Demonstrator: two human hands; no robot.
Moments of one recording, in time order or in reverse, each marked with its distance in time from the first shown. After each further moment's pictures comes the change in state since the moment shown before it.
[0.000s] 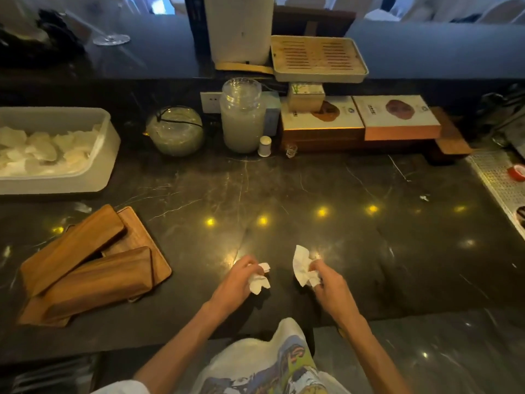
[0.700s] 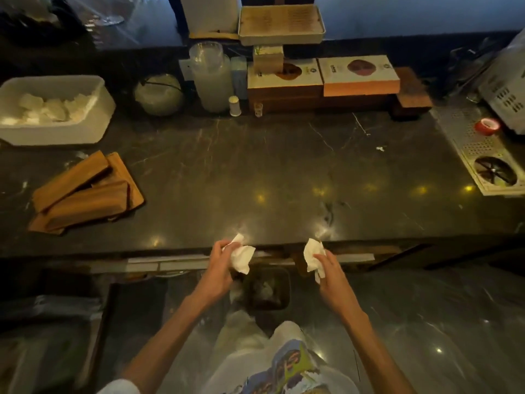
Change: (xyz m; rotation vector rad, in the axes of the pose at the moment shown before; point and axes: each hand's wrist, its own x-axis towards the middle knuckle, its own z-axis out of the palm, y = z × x) left_hand -0.121 0.154 0.134 -0.143 0.093 -0.352; right_hand -0.174 0.170 -0.065 0.113 -0.073 -0.050
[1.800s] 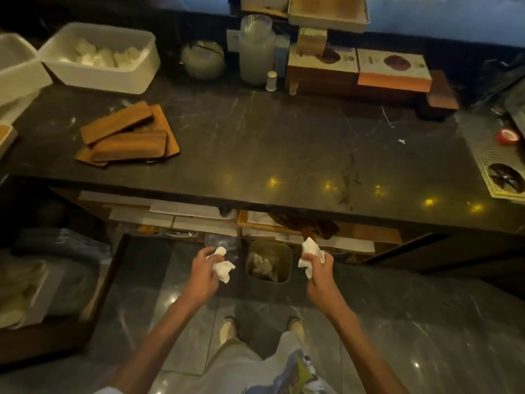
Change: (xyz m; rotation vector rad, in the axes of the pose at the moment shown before) left_hand -0.168 -0.038 0.005 -0.021 0.146 -0.302; right_hand -0.108 -0.031 0.055 0.010 -0.156 -0.038
